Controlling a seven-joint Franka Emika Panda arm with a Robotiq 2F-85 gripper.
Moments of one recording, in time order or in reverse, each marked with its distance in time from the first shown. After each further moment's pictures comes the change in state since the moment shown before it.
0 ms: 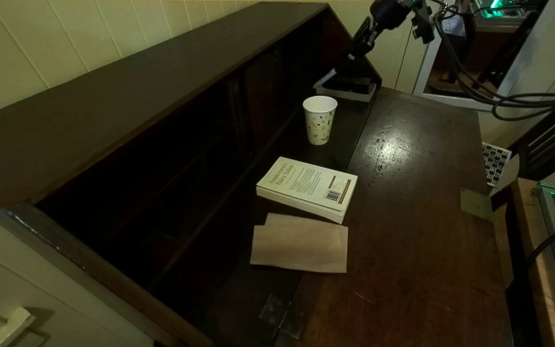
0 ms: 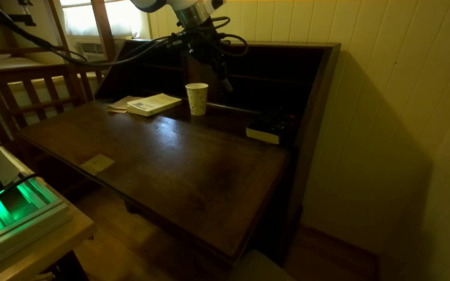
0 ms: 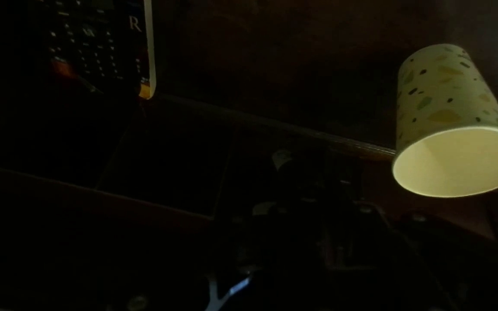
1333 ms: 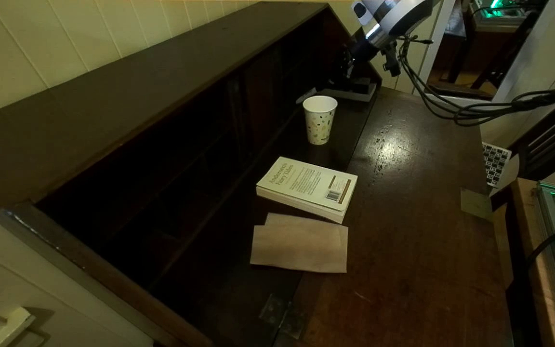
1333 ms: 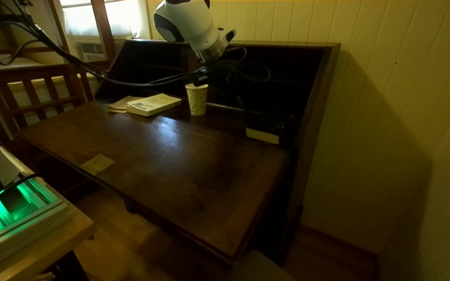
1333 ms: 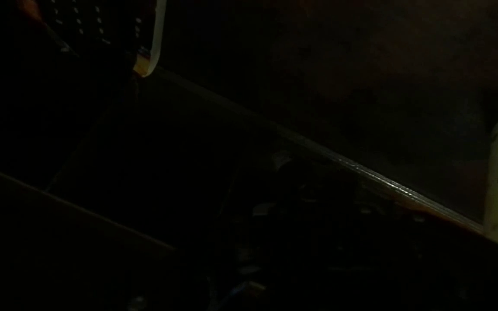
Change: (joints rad) arm -0.067 0.291 0.079 0.226 0.506 0.000 -0.635
